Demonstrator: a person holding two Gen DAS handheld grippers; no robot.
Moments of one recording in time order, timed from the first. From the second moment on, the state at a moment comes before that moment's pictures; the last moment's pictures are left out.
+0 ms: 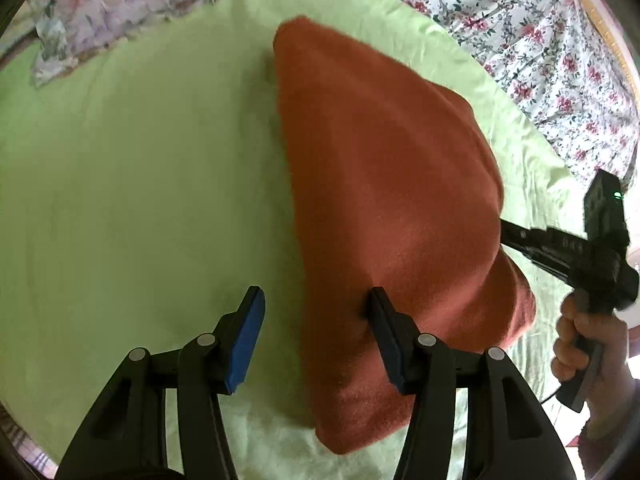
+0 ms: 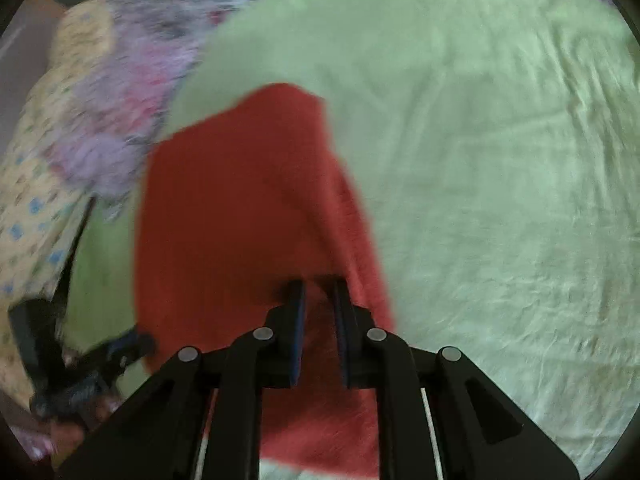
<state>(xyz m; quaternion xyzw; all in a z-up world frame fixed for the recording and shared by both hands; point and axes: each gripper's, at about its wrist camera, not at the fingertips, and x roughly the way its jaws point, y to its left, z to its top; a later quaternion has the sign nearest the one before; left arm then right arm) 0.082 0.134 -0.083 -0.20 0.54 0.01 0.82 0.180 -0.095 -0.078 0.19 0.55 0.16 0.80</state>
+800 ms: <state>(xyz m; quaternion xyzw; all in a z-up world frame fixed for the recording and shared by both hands) 0.062 0.132 -0.031 -0.17 0.47 0.00 0.87 0.065 -0.076 -0.020 0.15 0.49 0.20 0.84</state>
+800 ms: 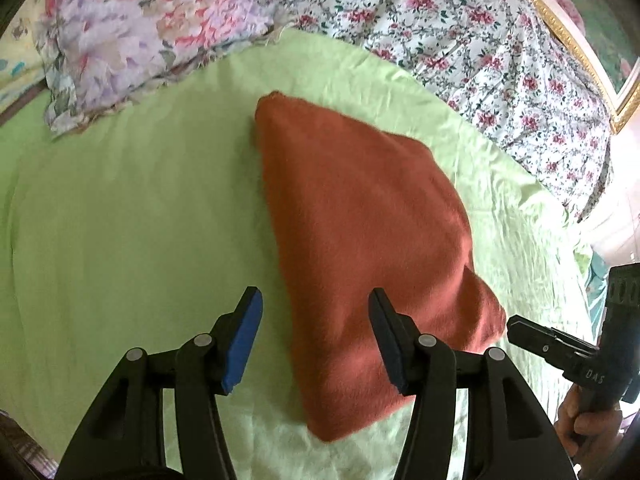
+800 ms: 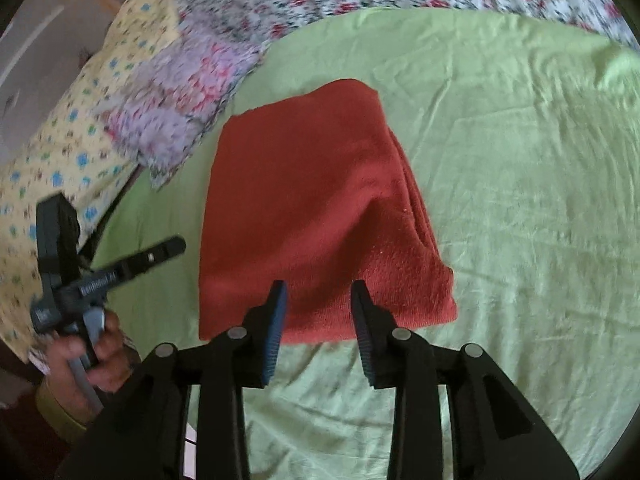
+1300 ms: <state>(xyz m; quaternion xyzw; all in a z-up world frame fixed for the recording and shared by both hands) 0.227 0.203 -0.082 -0.30 0.52 0.03 0.80 0.257 -0.097 -0.051 0.22 0.49 0.19 0.82</state>
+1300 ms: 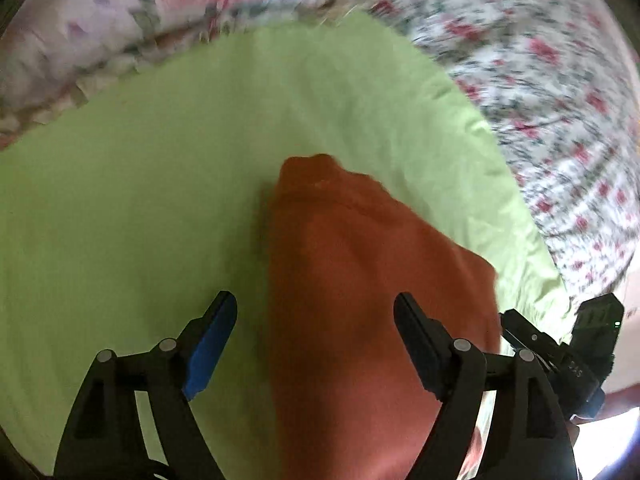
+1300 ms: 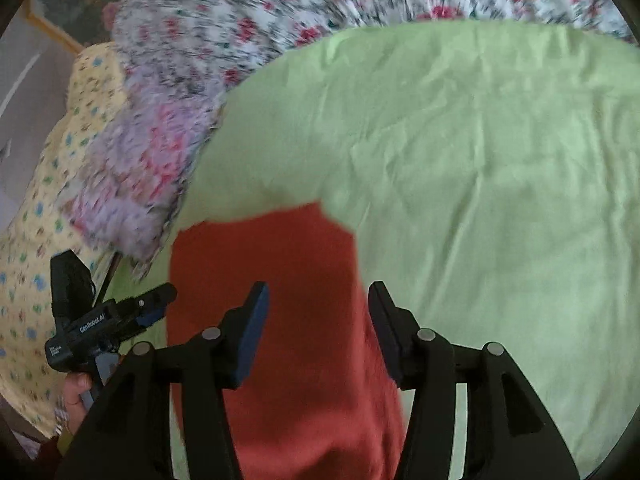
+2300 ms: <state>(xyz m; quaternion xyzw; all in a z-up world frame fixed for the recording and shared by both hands) 0.093 0.150 -0.043 -0.18 0.48 0.08 0.86 0.167 -0.088 -0.030 0.17 0.49 0.21 0.83</state>
